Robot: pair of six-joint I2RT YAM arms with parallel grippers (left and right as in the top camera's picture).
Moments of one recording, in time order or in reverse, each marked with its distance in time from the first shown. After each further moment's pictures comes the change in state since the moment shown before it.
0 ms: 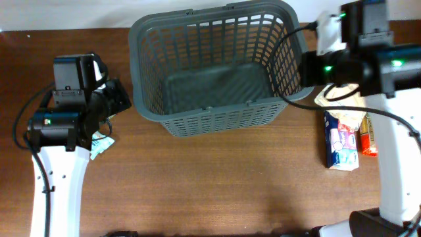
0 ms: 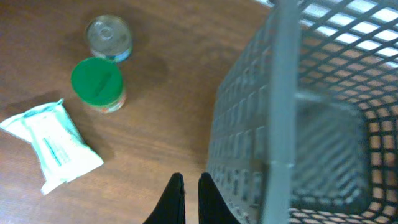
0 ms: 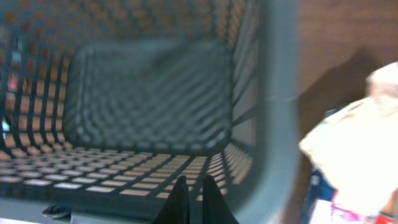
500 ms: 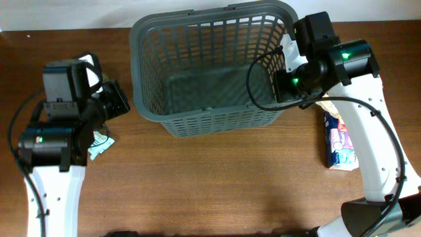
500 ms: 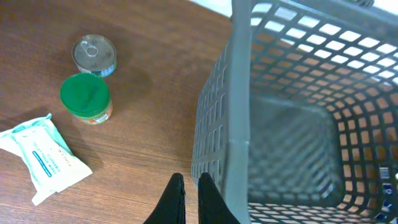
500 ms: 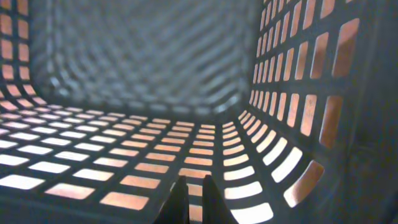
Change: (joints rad) left arm 0.000 -0.091 0.000 0.005 0.044 0.023; right arm 0.101 0.074 -0.098 -0.064 0.054 0.024
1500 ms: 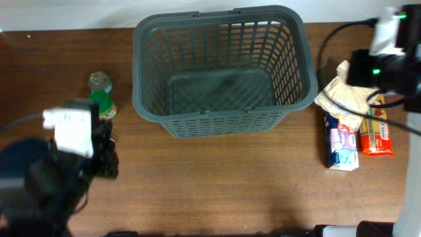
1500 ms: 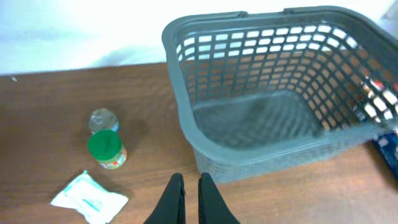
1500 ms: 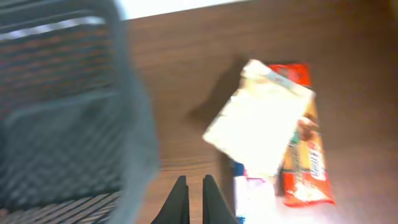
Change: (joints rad) left arm 0.000 -0.394 0.000 -0.133 0.113 0.402; right arm -0.339 -0.170 0.179 0.008 0.103 0.007
